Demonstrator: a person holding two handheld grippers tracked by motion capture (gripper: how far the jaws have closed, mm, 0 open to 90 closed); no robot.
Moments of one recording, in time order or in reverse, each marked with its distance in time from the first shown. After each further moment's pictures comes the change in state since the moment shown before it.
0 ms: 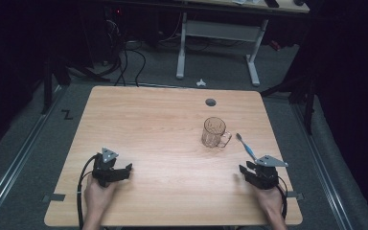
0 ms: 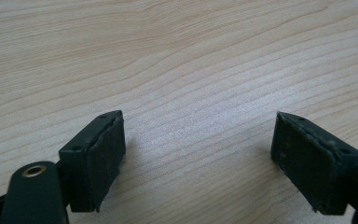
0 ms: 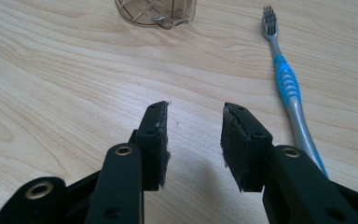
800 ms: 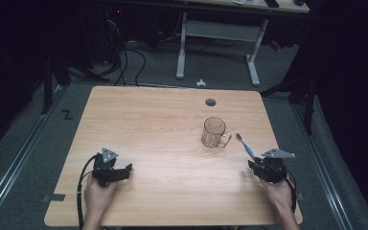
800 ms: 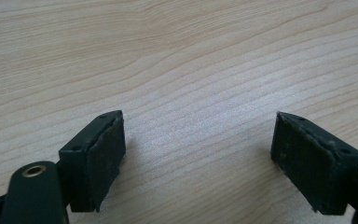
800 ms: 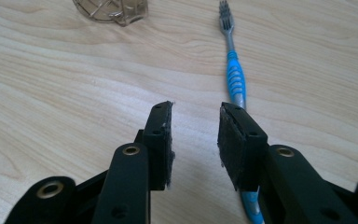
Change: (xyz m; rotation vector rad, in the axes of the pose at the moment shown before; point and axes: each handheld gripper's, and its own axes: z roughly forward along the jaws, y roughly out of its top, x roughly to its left) left arm 0.000 0.000 0.000 0.000 0.000 0.000; right arm -0.027 0.016 -0.007 0.082 -0.049 0.019
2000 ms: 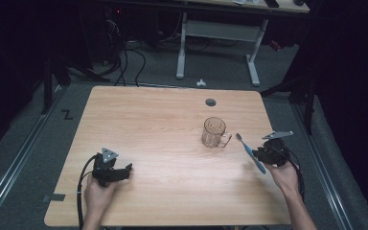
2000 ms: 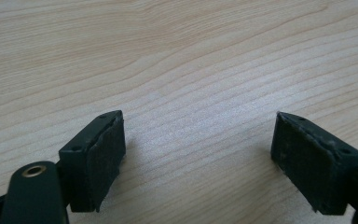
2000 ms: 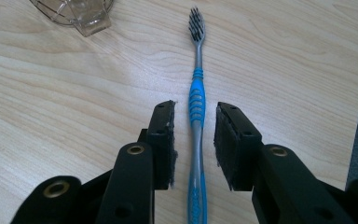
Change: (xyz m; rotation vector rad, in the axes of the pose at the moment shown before) left arm 0.000 0.000 0.000 0.000 0.000 0.000; right arm -0.028 0.047 0.010 0.160 0.000 -0.039
